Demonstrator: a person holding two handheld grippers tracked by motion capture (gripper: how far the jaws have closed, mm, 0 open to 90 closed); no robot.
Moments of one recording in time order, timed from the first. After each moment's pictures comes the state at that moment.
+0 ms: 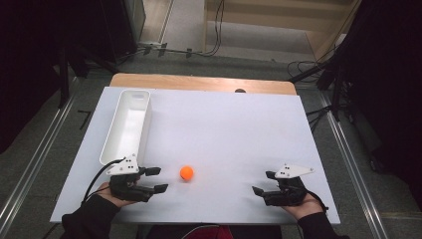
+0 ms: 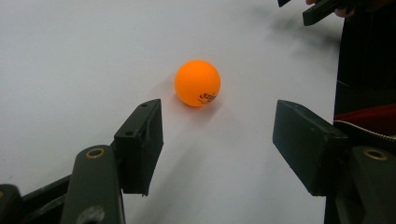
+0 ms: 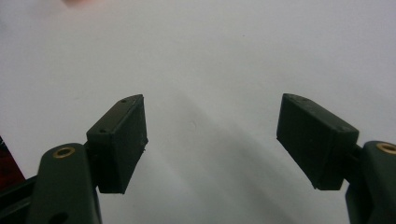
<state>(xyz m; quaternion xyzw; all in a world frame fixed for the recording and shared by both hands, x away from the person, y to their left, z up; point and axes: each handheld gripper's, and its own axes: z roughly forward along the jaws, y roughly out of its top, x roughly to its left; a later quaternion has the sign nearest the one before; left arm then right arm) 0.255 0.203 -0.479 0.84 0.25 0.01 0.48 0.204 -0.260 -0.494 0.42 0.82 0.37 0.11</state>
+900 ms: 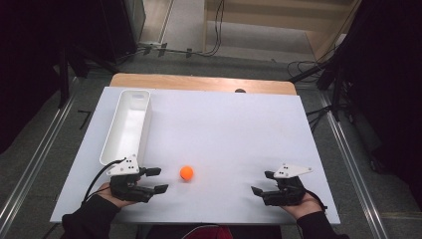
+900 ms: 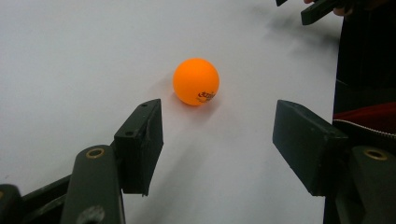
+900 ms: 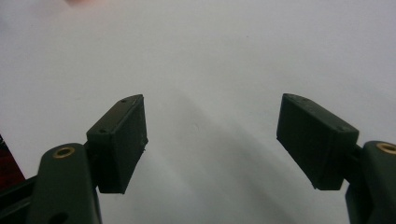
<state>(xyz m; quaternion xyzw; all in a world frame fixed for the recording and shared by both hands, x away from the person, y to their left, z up) 0.255 0.202 -0.480 0.84 0.24 0.01 0.48 0.206 -0.257 -0.495 0.42 0.82 0.37 0.11</state>
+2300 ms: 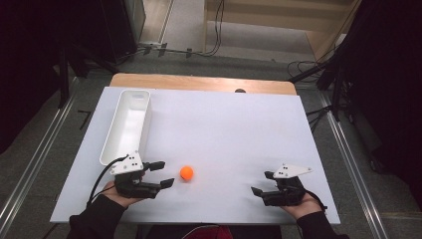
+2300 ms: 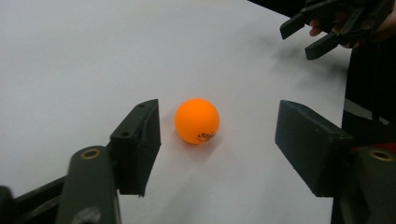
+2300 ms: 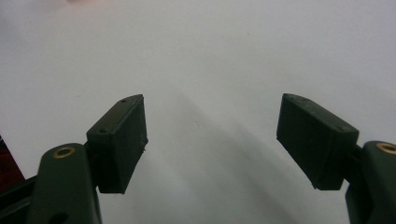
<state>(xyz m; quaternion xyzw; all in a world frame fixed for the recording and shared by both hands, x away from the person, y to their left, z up) 0.251 0.183 -0.466 0.82 0.26 0.05 0.50 0.206 -0.257 -0.495 0.42 0.83 0.36 0.11</state>
